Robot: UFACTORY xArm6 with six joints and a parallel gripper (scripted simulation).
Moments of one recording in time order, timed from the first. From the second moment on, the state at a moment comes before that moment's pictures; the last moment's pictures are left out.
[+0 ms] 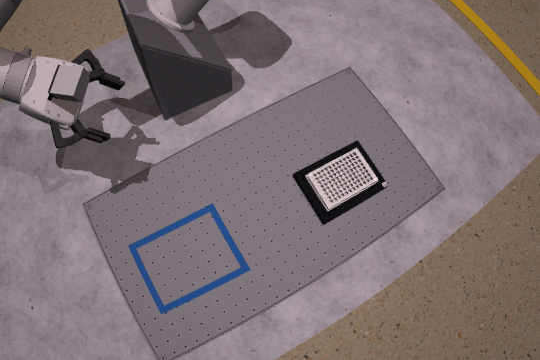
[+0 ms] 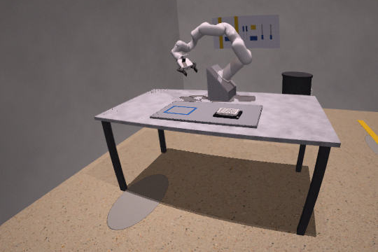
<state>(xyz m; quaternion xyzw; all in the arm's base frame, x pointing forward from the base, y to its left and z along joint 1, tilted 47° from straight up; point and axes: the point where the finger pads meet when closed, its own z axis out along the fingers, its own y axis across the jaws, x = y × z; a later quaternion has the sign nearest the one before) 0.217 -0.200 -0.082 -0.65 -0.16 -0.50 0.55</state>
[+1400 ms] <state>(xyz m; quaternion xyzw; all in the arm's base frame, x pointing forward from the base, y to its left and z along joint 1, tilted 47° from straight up) 0.343 -0.152 -0.042 -0.79 0.09 -0.07 0.60</state>
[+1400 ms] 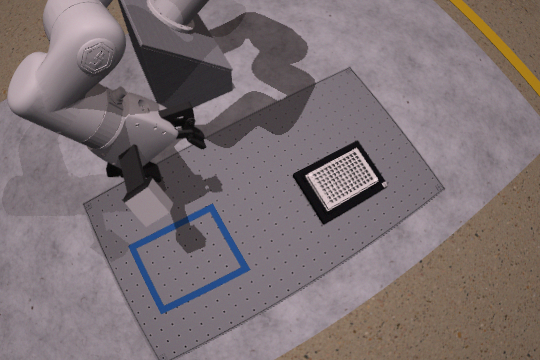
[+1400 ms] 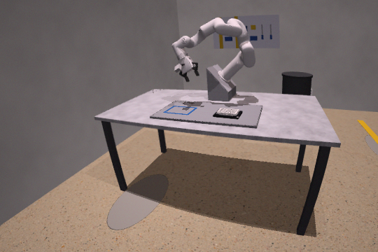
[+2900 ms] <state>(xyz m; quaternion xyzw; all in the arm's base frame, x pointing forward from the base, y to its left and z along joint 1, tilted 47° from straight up) 0.435 -0.046 0.017 -0.78 0.39 0.17 0.46</state>
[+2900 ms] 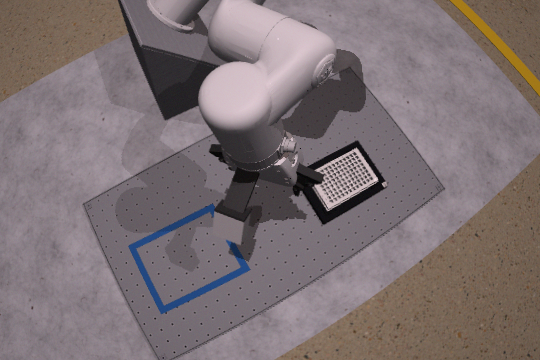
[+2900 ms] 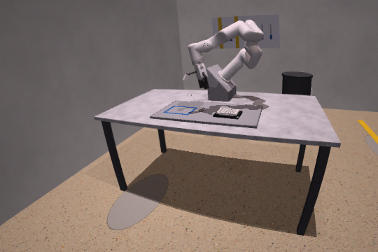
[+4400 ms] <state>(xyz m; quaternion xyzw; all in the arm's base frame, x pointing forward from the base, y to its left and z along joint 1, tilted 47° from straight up) 0.468 0.086 0.085 -0.64 0.65 0.26 0.31</state>
